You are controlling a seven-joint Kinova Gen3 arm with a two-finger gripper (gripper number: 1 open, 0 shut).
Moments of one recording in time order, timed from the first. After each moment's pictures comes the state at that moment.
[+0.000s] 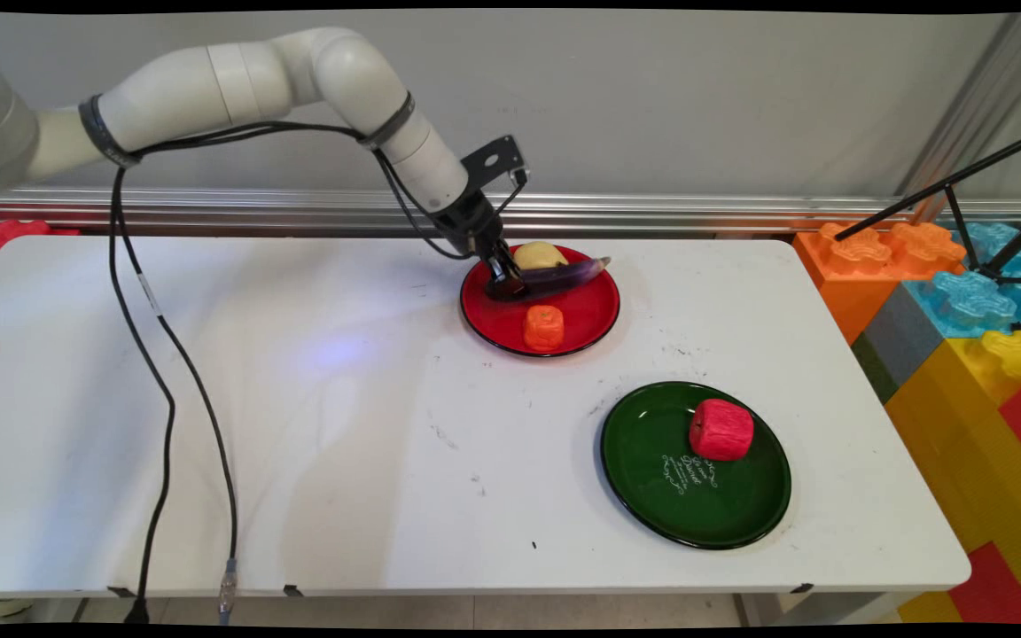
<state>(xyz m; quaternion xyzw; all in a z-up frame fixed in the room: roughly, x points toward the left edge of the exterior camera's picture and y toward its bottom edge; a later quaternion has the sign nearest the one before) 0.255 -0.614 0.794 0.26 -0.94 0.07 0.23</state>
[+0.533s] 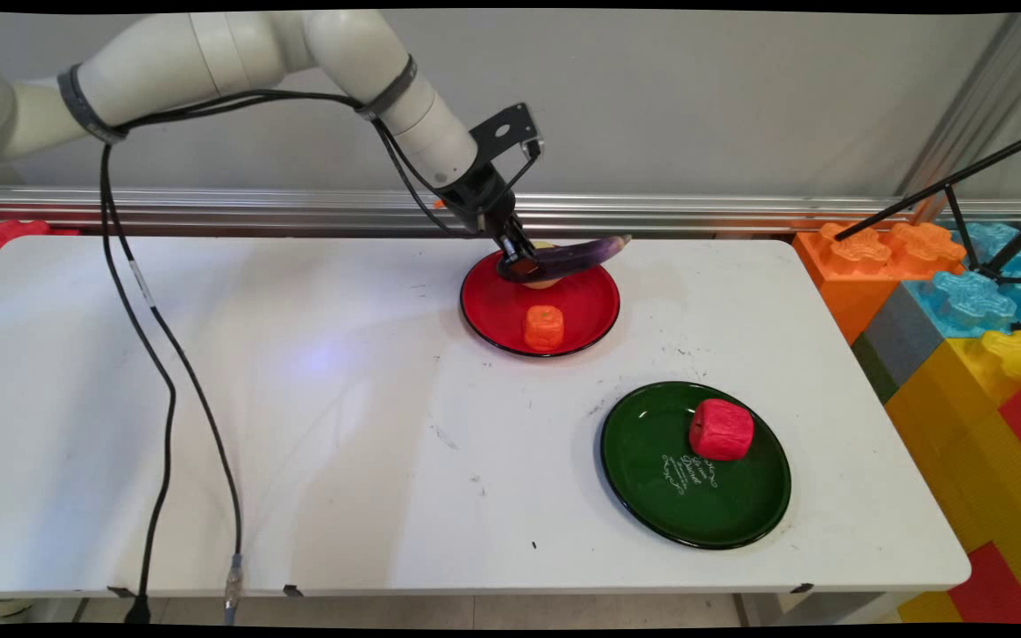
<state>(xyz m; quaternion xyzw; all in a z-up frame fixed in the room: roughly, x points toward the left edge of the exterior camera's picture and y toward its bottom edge) 0.237 -0.600 0.839 0.24 -0.94 0.09 0.24</state>
